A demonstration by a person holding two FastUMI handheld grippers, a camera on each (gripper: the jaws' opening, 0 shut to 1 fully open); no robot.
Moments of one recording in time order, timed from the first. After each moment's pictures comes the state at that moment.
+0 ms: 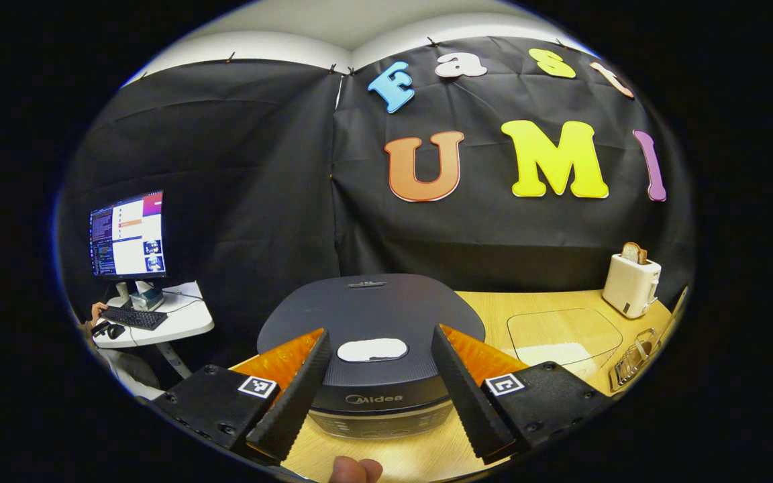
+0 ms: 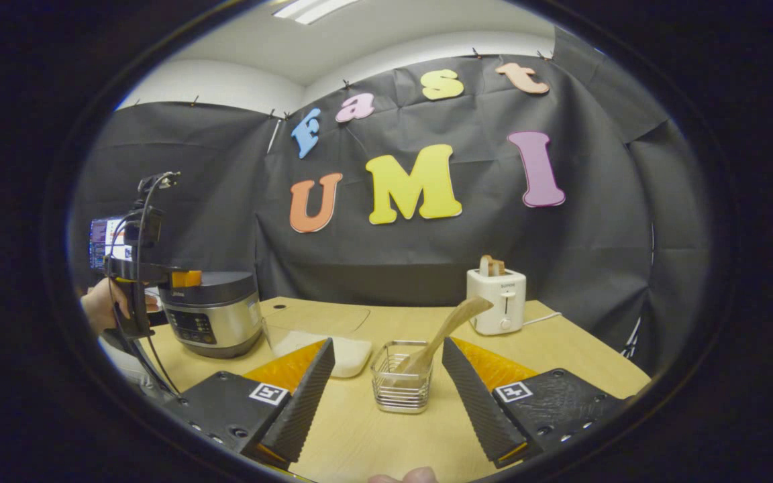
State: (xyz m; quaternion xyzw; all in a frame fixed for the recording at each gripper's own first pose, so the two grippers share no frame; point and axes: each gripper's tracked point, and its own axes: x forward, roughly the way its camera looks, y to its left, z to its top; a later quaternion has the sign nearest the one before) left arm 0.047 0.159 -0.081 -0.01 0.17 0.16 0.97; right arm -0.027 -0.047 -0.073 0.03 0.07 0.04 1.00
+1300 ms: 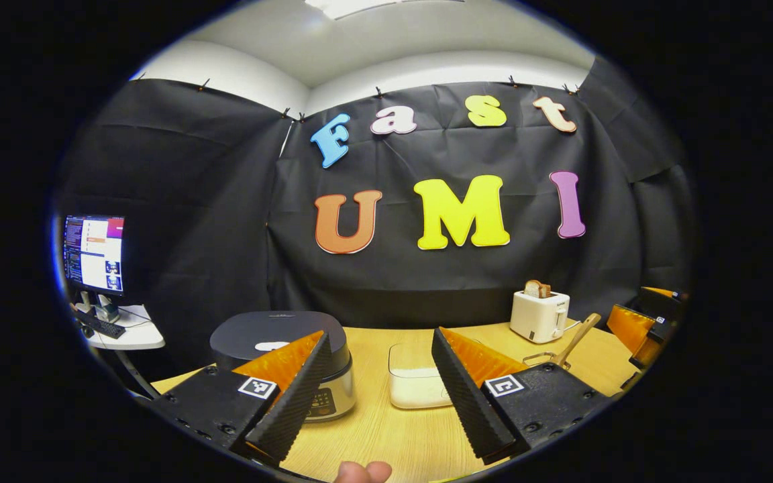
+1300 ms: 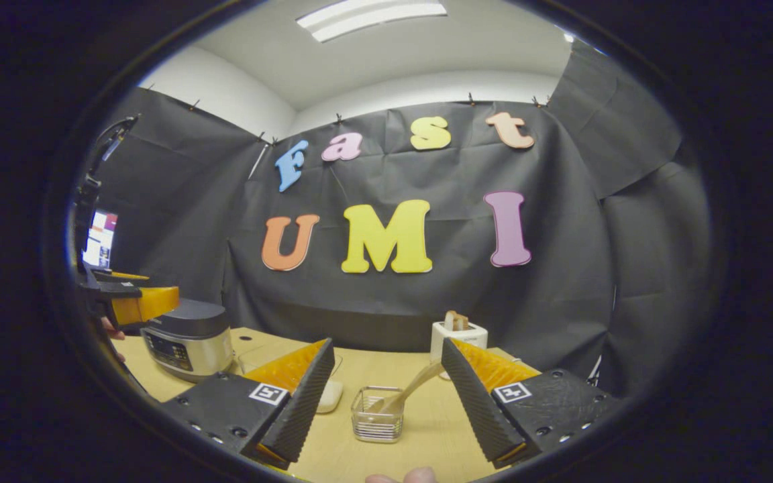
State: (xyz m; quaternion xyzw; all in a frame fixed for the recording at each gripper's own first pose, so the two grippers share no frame) left arm -0.023 0.027 -0.004 -0.01 0.04 0.02 1.00; right arm -0.042 -0.049 -0.002 -0.01 -0.02 -0.04 1.00
